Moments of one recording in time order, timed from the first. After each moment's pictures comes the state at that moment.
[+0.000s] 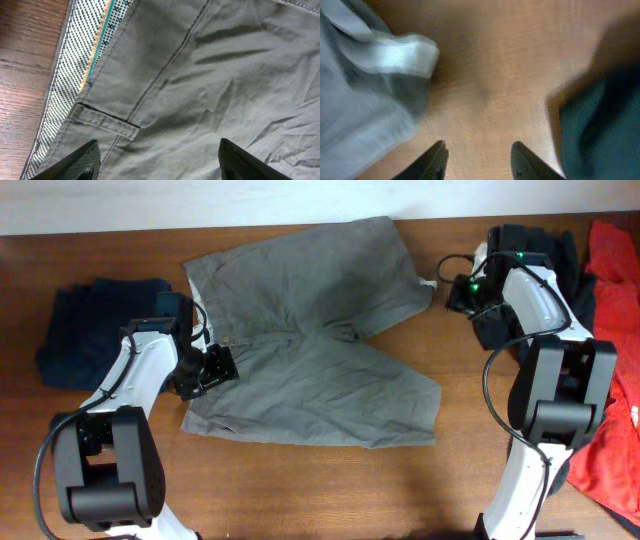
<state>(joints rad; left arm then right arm) 0.02 1.85 1.25 -0.89 0.21 -0.32 -0.13 2.21 1.77 -0.77 -0.21 0.15</state>
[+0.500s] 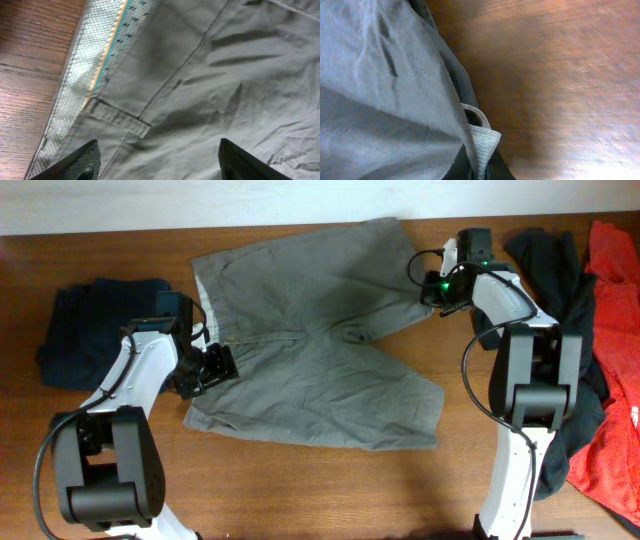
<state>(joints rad) 0.02 1.85 1.25 -0.88 0.21 -0.32 -0.06 2.35 1.79 -0.59 -0.26 0.17</state>
